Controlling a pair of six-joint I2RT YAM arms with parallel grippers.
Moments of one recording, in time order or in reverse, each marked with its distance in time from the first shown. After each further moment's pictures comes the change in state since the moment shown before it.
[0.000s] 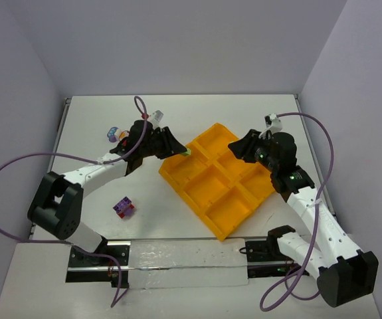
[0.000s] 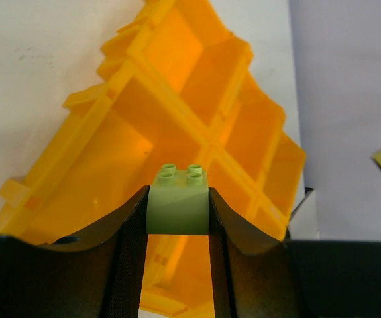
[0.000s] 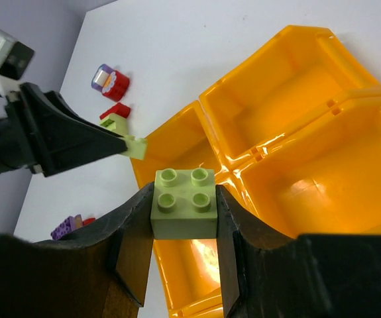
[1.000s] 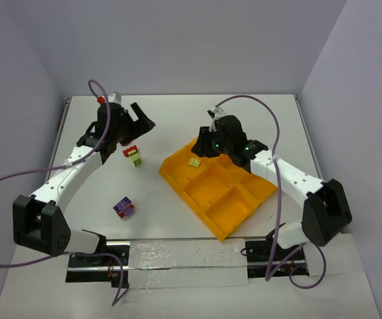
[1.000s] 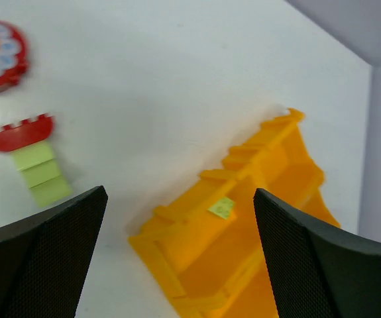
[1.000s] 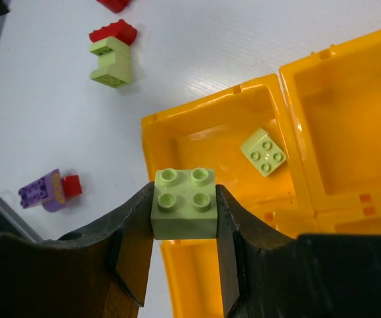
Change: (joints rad) left arm 0.212 -0.146 0.170 -0.390 -0.292 0.079; right arm 0.315 0.522 0.305 -0.032 0.079 -0.105
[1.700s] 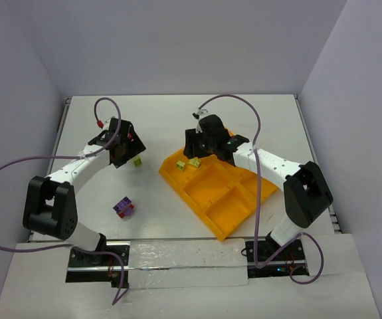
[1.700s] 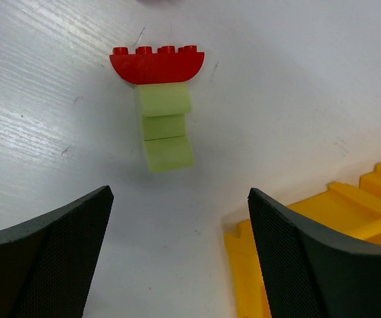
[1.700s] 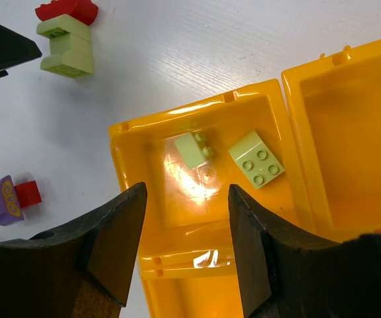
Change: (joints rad) left arm 0.020 0.135 -0.093 -0.177 -0.221 -0.094; right arm 0.064 0.189 0.119 -0.047 0.095 -0.052
